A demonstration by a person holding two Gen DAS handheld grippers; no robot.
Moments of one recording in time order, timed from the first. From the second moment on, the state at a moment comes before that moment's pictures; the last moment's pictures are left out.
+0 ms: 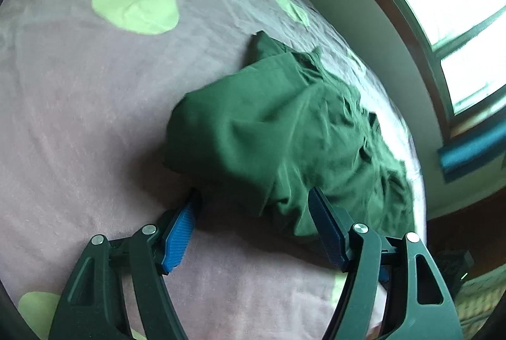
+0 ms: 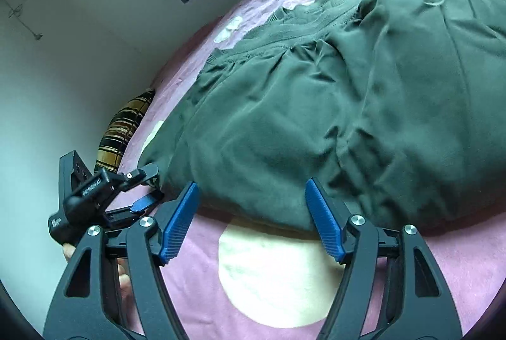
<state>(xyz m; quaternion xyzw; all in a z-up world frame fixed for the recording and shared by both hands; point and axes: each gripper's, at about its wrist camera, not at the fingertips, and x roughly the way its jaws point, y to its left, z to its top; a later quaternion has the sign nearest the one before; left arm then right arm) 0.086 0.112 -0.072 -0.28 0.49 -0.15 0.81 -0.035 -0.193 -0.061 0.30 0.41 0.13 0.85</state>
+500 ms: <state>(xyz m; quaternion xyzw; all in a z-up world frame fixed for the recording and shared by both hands) 0.127 0.102 -0.067 -0.26 0.51 -0.11 0.81 -0.055 -0.196 -0.041 0.29 0.36 0.14 0.88</state>
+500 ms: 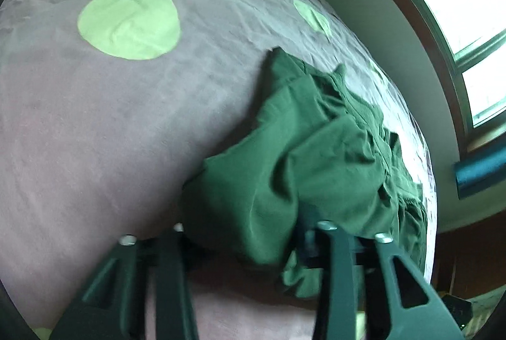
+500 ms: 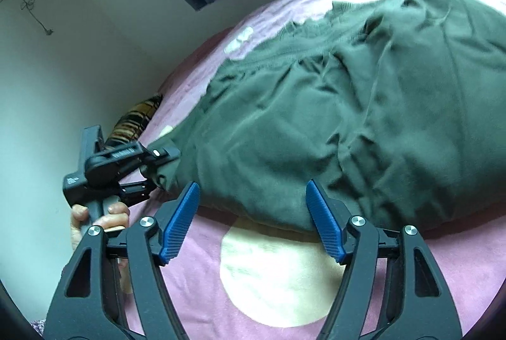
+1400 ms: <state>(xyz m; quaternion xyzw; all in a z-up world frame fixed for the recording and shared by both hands) 0.069 -0.048 0.085 0.00 0.36 -0.18 0.92 -0.056 -0.195 -0.072 0.34 0.38 0.22 0.83</state>
